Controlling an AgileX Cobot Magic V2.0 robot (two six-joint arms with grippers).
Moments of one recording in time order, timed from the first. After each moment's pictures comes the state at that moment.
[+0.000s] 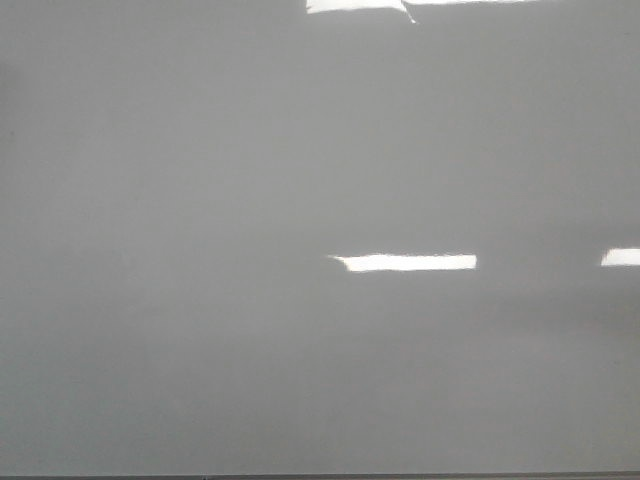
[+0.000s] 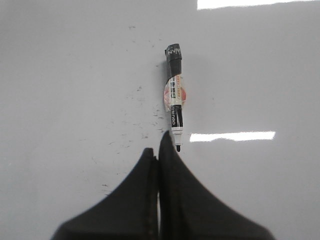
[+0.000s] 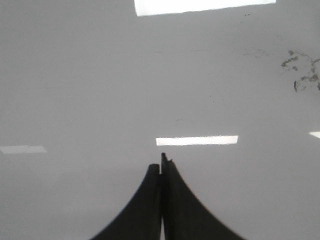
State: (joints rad) left arm 0.03 -0.01 0.00 -0.04 0.09 0.09; right arm 0.02 -0.01 0.03 -0.01 0.02 0.10
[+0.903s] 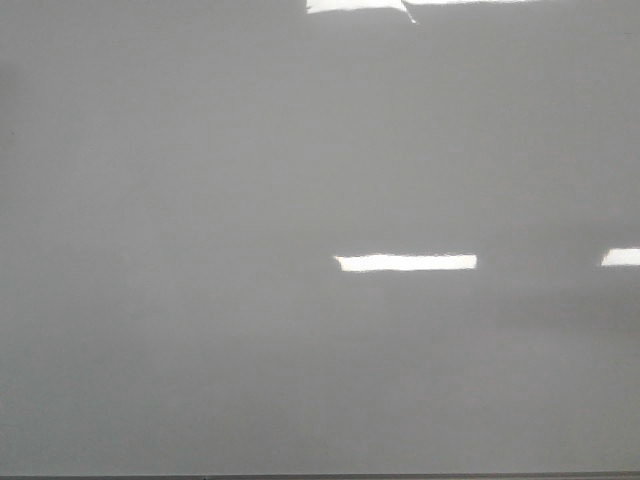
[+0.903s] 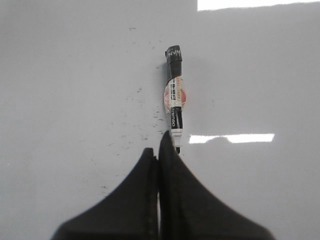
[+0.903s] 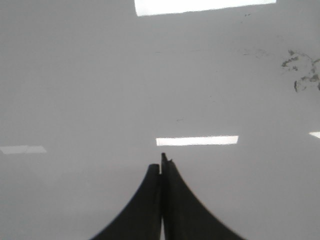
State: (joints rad) left arm 0.03 -0.01 0.00 -0.06 0.07 0.09; right arm 0.02 -0.01 0.03 -0.01 0.02 0.10
